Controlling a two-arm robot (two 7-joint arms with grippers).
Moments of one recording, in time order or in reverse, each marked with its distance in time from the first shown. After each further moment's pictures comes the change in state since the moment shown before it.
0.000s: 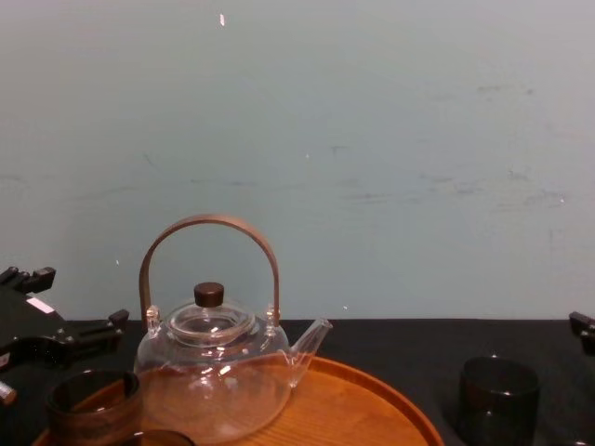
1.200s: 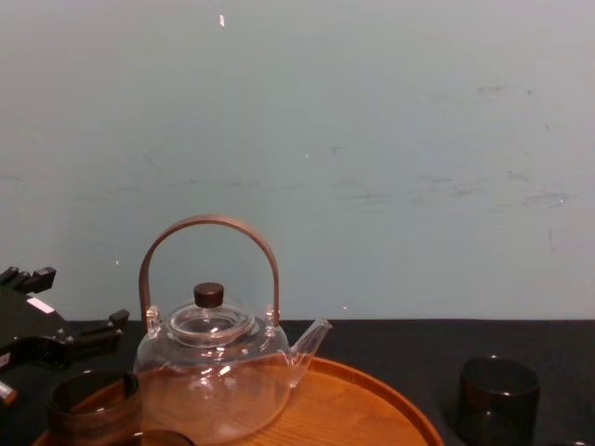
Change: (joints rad) left arm 0.000 0.000 0.000 0.000 0.000 0.000 0.000; right arm -0.229 0.104 0.182 -0.249 0.176 0.111 0.228
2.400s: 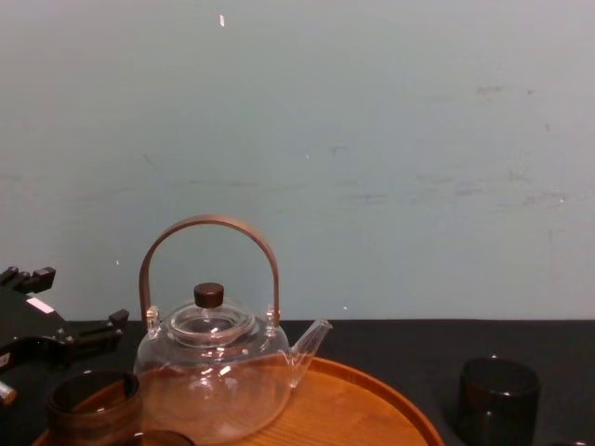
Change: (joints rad) left arm 0.000 0.000 0.000 0.000 0.000 0.000 0.000; right arm -0.109 0.099 0.060 -0.038 0.028 -0.027 0.334
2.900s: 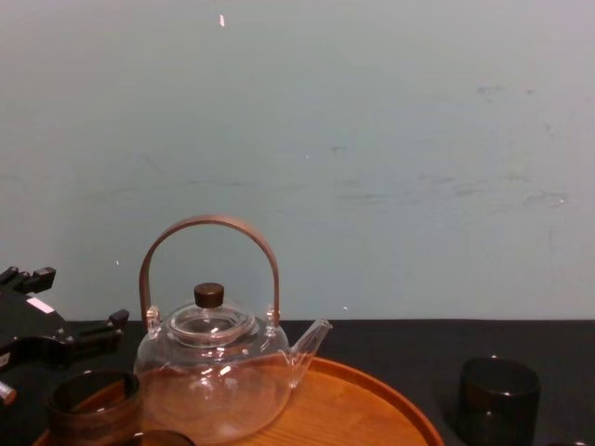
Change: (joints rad) left arm 0.000 0.000 0.000 0.000 0.000 0.000 0.000; right arm 0.003 -0.002 -0.015 0.009 -0.019 0.017 0.015
